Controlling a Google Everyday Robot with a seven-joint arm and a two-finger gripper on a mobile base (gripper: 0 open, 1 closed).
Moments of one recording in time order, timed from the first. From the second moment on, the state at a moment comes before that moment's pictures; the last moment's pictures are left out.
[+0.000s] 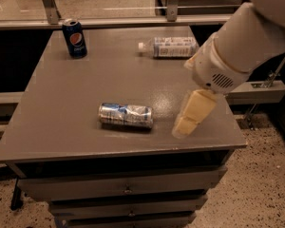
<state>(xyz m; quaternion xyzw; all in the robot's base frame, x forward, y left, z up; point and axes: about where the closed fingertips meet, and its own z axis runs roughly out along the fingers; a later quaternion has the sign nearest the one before) 0.455 -0.094 0.919 -0.61 0.76 0.06 0.22</state>
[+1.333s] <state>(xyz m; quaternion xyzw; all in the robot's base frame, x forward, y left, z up) 0.497 0.017 0.838 -0.60 0.74 0.14 0.28</state>
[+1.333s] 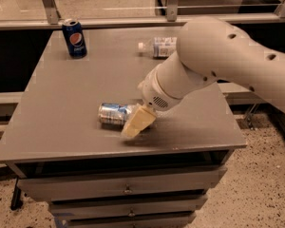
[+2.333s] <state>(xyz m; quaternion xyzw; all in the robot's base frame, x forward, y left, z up) 0.511 0.036 0.864 -0.58 0.75 0.14 0.28</state>
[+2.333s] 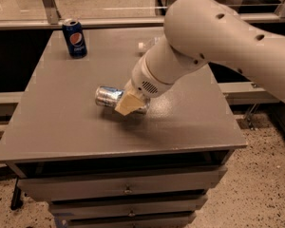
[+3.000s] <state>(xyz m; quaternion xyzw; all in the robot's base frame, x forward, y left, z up) 0.529 0.048 0.912 -0.58 0.75 0.14 0.30</state>
